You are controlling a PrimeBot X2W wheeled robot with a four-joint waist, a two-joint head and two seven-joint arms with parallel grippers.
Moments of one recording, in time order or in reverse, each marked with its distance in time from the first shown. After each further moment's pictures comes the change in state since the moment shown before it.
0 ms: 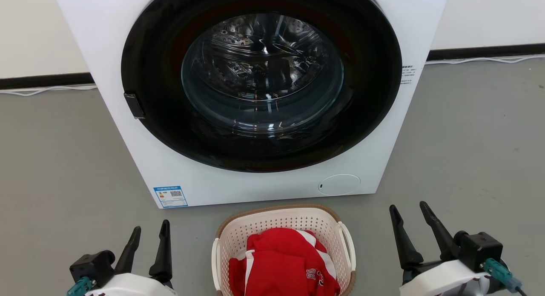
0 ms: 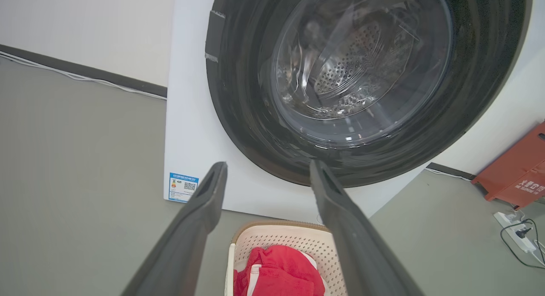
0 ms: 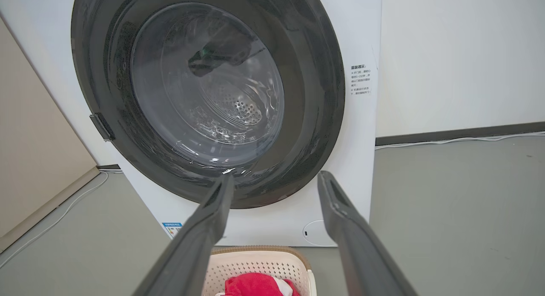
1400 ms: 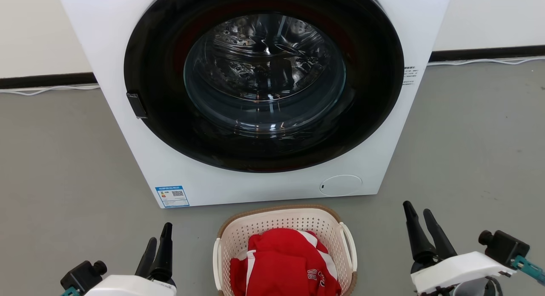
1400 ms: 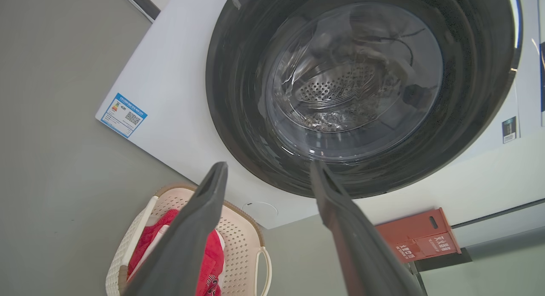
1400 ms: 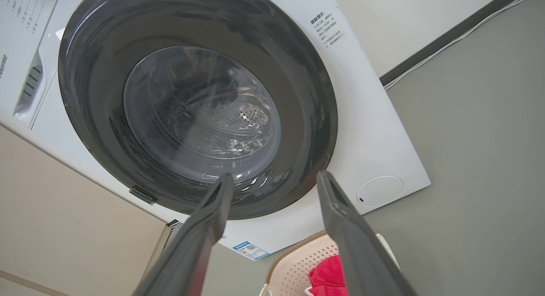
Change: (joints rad) left arm 0.003 -0.012 -0.029 0.009 -0.531 0.001 0.118; right arm 0.002 0.008 -0.020 -0.014 0.510 0.000 0.113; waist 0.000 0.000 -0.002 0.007
